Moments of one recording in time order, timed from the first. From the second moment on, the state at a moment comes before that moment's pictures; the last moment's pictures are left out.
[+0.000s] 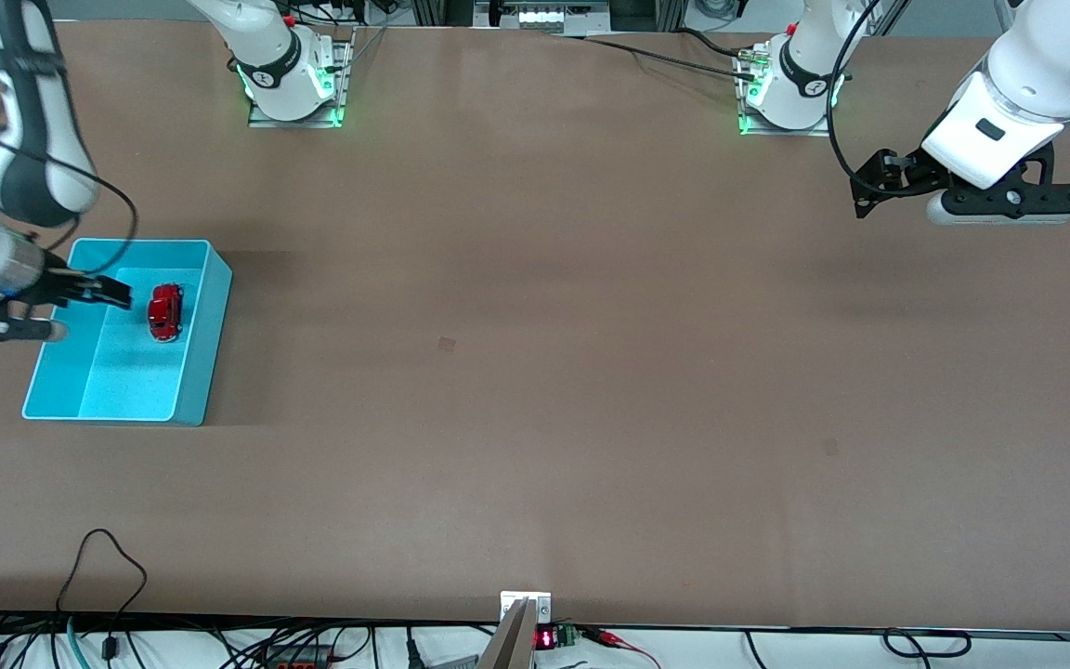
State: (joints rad) left arm -0.04 -0.10 -0.15 -1.75 0.01 1.62 -0.21; right arm -0.04 0.15 -0.16 -1.95 -0.09 2.04 -0.18
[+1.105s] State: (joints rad) left arm -0.04 -0.10 -0.15 -1.75 0.01 1.62 -0.21; right arm -0.03 0.01 -0.05 -1.59 -0.02 1.60 -0.17
